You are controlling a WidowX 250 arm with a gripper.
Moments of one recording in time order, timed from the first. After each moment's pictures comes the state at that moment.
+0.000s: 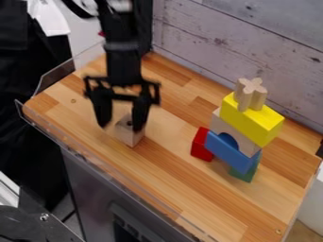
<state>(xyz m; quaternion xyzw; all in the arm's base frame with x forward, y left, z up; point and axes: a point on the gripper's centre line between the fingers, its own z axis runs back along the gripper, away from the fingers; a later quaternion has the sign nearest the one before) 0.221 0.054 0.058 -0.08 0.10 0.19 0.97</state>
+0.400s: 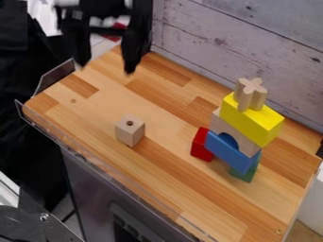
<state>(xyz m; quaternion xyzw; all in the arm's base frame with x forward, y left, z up) 0.222 0.048 0.153 -0.03 -0.02 0.17 0.99</state>
